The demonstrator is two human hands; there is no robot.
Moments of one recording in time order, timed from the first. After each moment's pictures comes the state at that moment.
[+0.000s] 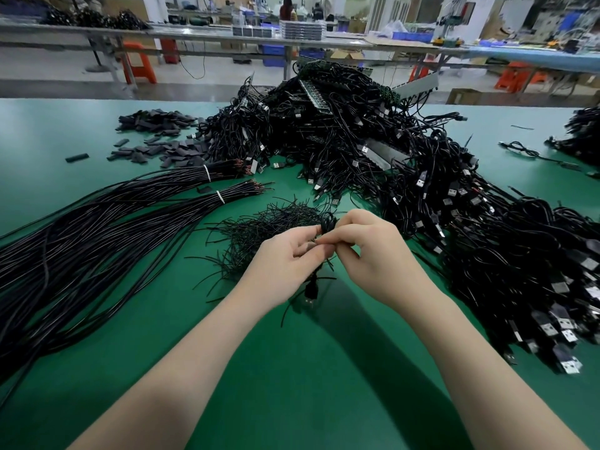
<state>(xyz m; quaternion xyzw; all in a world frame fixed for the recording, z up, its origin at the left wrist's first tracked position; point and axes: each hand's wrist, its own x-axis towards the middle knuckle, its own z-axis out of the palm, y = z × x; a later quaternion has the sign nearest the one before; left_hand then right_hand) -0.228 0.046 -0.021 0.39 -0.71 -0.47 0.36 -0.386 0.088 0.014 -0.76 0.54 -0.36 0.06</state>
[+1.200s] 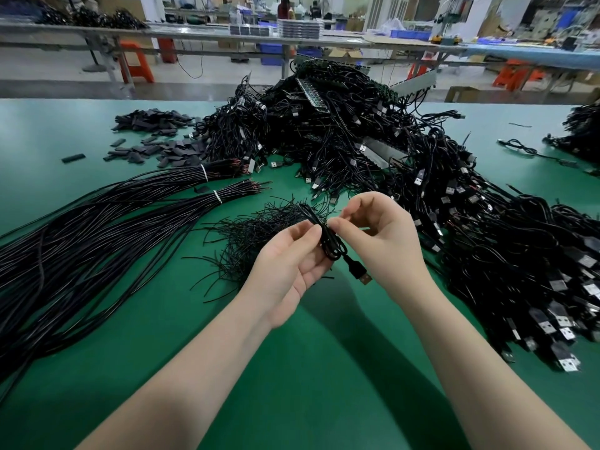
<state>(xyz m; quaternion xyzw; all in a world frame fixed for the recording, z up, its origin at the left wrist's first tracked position) -0.245 0.059 -0.016 0.25 -0.35 -0.77 0.47 -0.384 0.086 0.016 -0.57 0.54 -0.58 0.23</state>
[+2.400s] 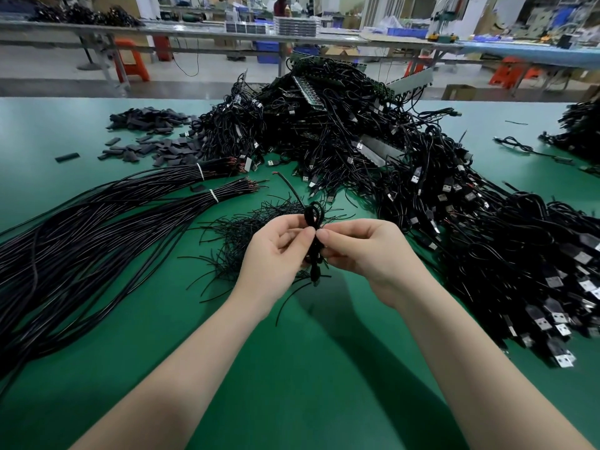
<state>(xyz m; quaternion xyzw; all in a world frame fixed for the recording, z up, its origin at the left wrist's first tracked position) -0.238 0.053 -0.021 0.36 -0.58 -0.53 0.50 -0.379 0.089 0.014 -0.42 0.54 -0.54 0.48</state>
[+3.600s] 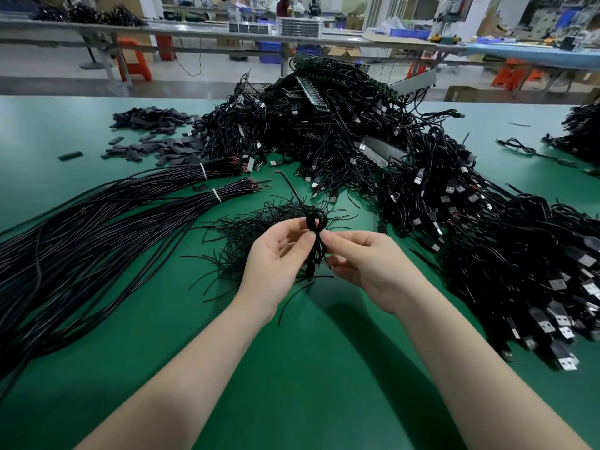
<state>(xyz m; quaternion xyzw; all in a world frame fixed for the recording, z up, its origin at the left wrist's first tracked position) -0.239 0.056 -0.026 0.36 -0.55 -0.55 0.52 -0.382 0.084 0.000 -0.39 0.56 -0.50 0.53</state>
